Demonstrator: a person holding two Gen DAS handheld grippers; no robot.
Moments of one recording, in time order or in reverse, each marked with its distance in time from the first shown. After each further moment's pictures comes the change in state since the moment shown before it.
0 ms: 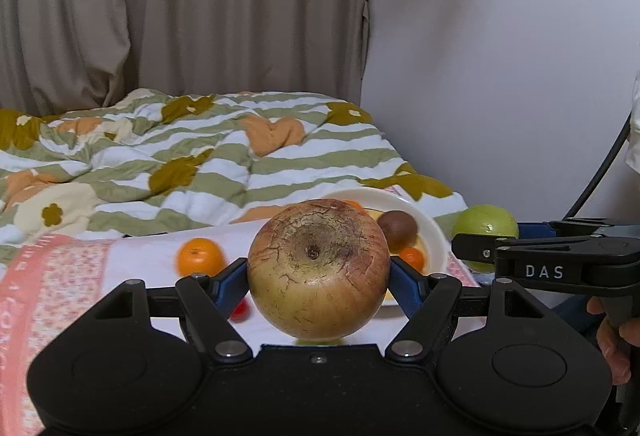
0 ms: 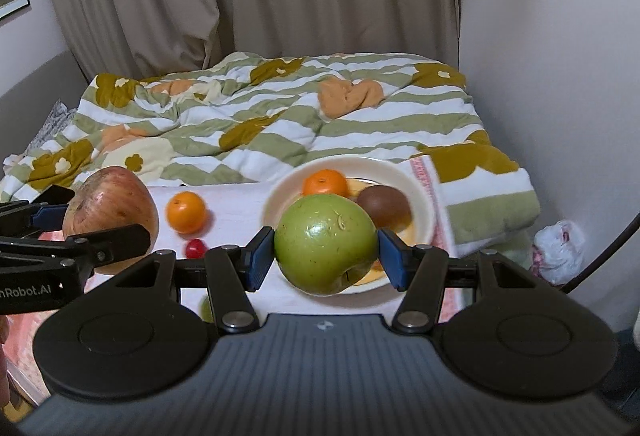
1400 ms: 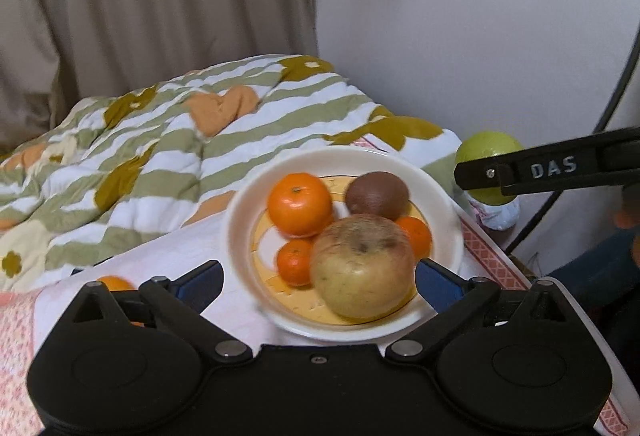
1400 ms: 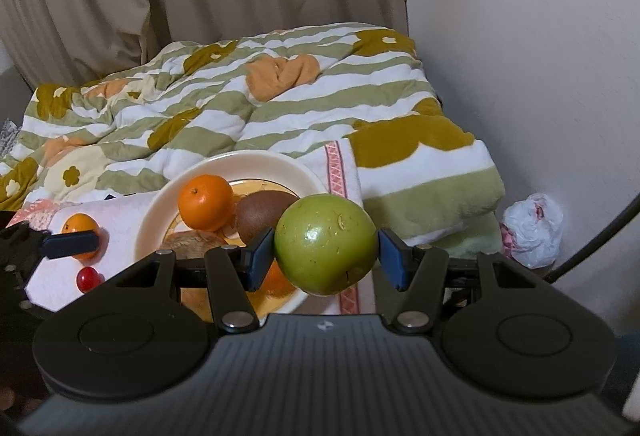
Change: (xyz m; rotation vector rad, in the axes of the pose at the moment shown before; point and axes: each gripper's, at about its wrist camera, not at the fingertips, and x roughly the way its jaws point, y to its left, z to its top) left arm 0.117 -0.038 0.001 0.208 0.117 -0.020; right arm 0.087 -0.079 0.016 0.116 0.073 -0.086
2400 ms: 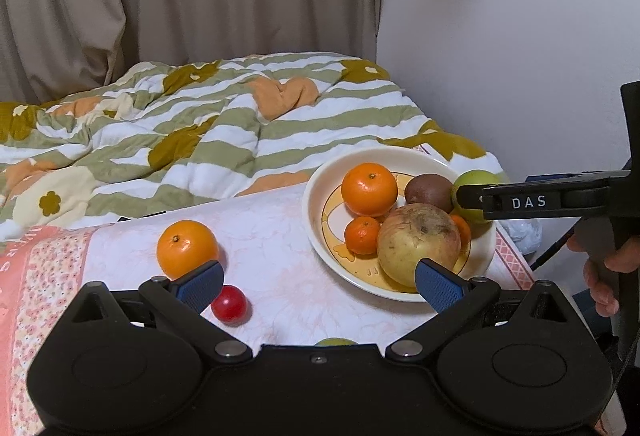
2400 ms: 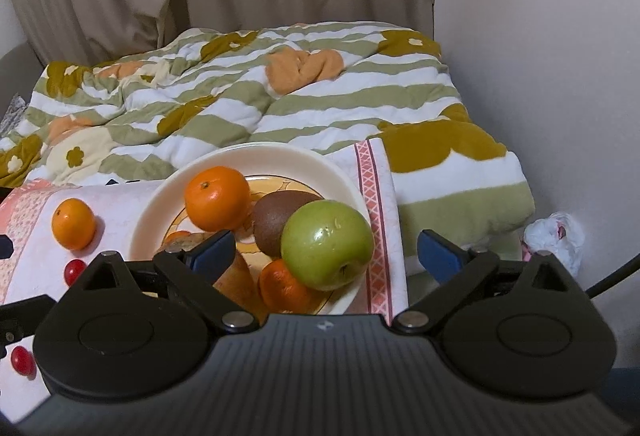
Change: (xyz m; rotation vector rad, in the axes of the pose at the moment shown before) left arm -0.047 0.033 -0.019 -0.171 0.000 0.086; right arm 0.029 0.019 -0.003 -0.081 -0.009 0.018
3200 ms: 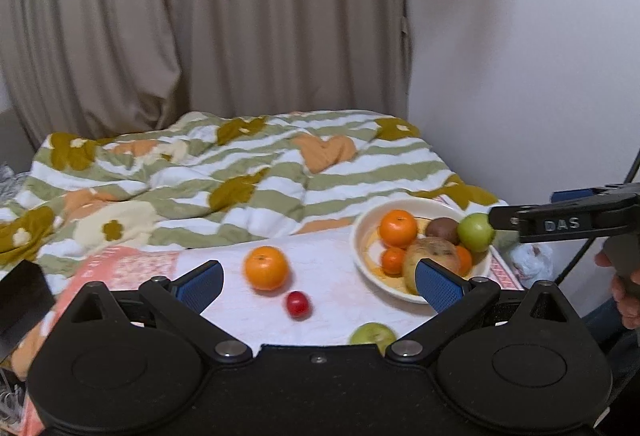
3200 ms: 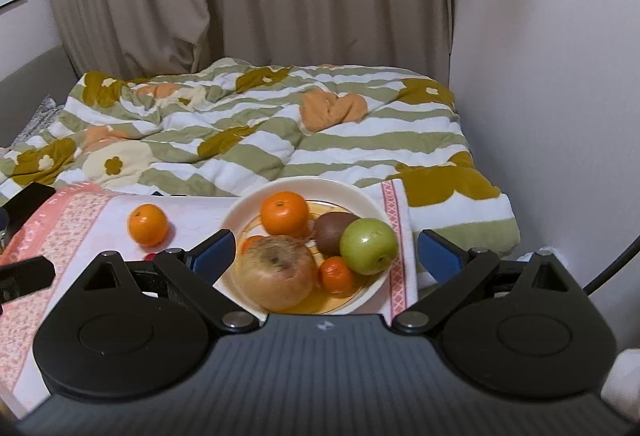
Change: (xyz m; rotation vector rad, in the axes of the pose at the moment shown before) left arm -0.116 0.021 -0.020 -0.032 -0.170 0.117; right arm -0.111 0.043 -0.005 -0.078 -0.108 0.042
